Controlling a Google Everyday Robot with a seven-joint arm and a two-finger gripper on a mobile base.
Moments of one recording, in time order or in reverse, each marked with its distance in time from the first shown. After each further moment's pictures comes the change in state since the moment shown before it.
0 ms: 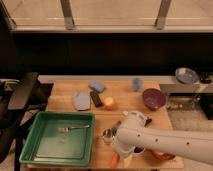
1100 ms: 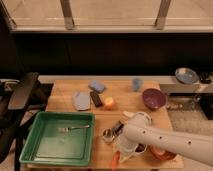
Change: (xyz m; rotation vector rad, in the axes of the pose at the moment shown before) arm 0.003 -0.006 0.026 0.001 -0.110 -0.005
